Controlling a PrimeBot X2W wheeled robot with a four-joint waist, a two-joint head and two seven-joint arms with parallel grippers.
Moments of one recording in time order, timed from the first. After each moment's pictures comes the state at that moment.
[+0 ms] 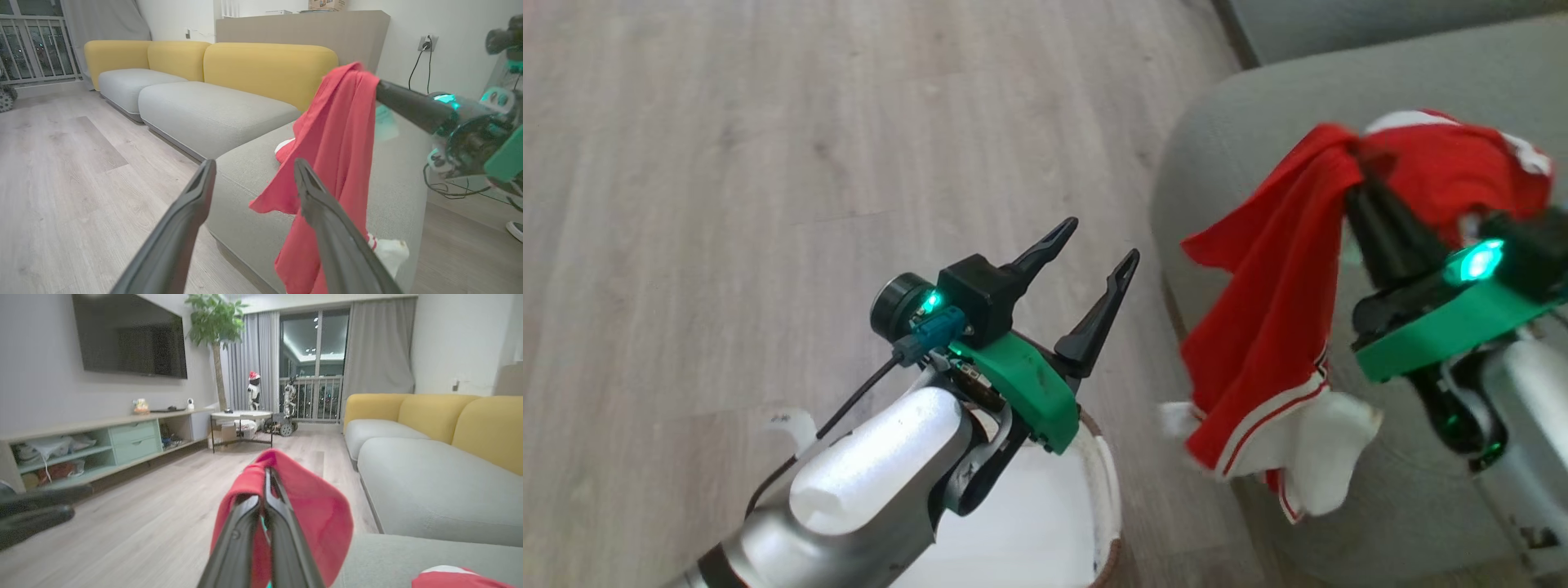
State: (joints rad) left arm -0.62 0.23 -0.99 0.18 -0.68 0.19 -0.16; right arm -0.41 -0.48 0.40 0.14 0.62 0.13 -0.26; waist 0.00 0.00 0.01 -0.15
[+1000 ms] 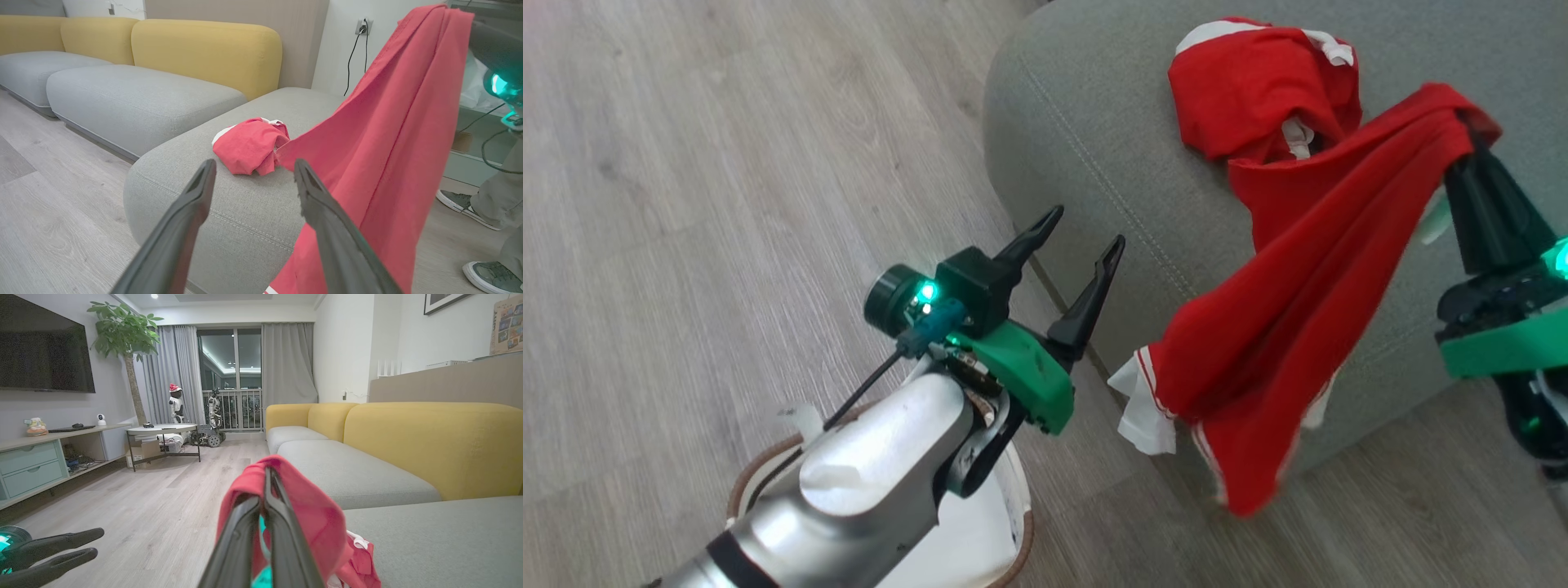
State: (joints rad) left arm -0.65 0.20 -0.99 0.29 -0.66 0.19 -0.21; right arm -0.31 -0.54 0.24 -0.04 0.66 0.13 -0.26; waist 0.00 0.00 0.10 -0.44
